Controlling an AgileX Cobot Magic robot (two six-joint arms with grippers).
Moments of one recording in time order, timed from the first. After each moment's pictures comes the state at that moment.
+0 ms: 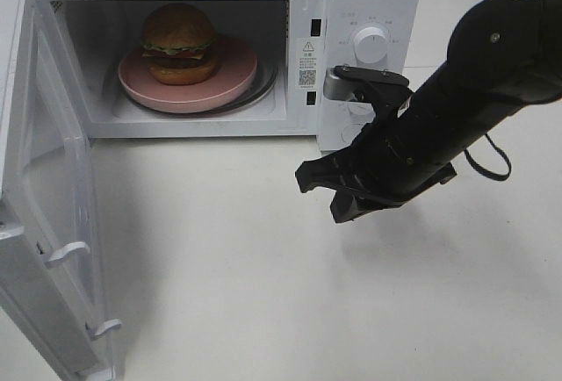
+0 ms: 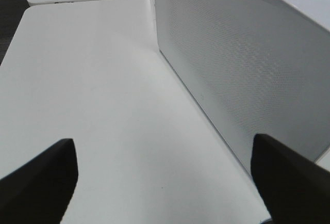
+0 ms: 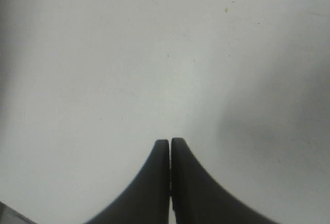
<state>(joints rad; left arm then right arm) 0.01 0.04 -0.50 -0.13 1.04 0.14 0.49 1.72 -0.93 0.39 0.47 -0.11</state>
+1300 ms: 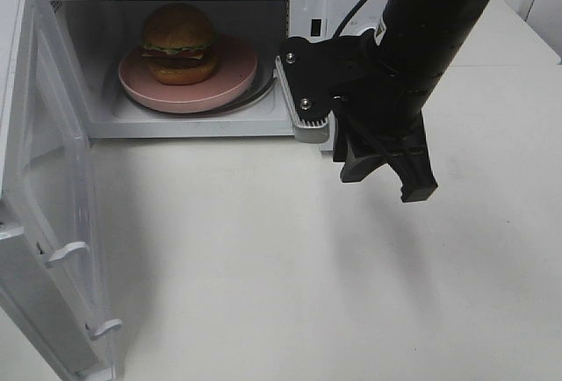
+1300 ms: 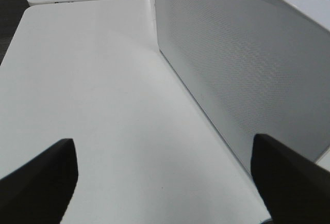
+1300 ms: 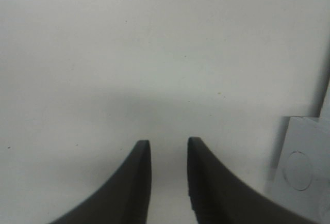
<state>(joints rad) 0.01 0.04 -0.50 -0.13 1.04 0.14 0.59 1.72 -1.24 0.05 0.87 -1.21</state>
